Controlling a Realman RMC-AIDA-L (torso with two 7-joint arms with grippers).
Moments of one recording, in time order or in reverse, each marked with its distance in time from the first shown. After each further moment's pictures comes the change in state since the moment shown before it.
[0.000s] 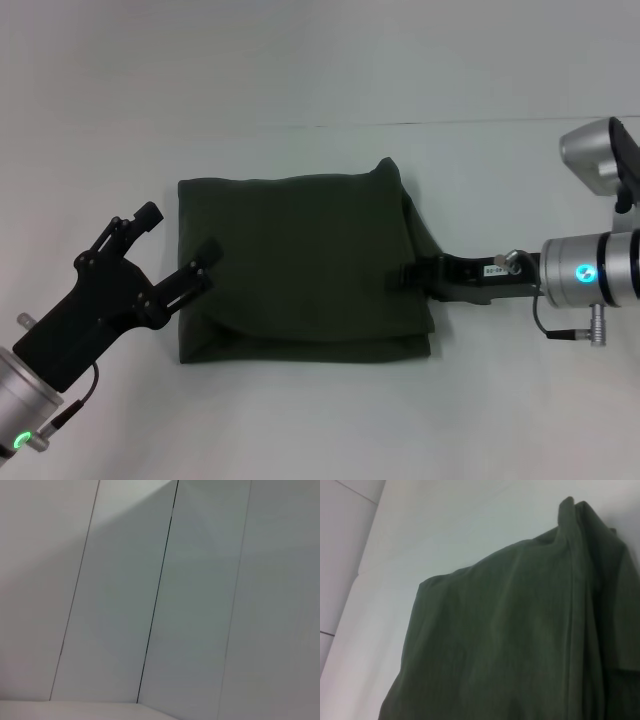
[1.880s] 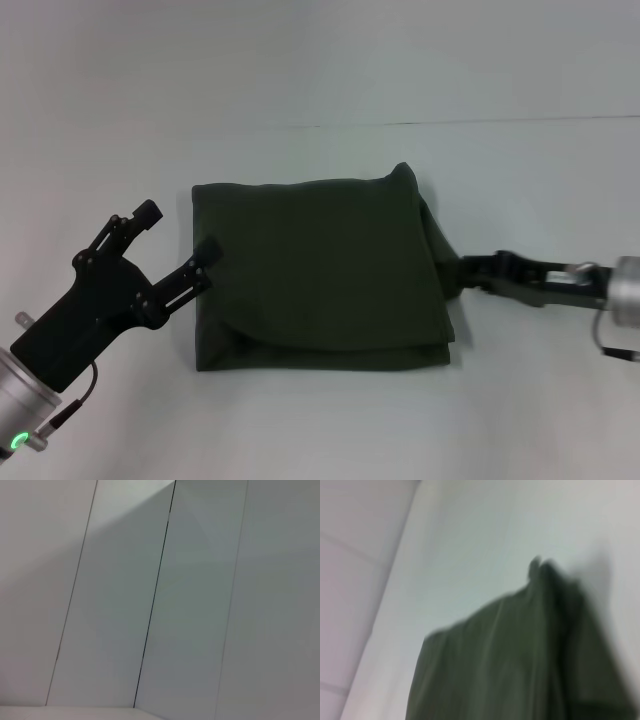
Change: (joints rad) left arm 0.001 0.001 0.000 0.003 0.000 0.017 -0.002; right arm -0.203 0.023 0.197 -0.161 0.009 -0.092 -0.100
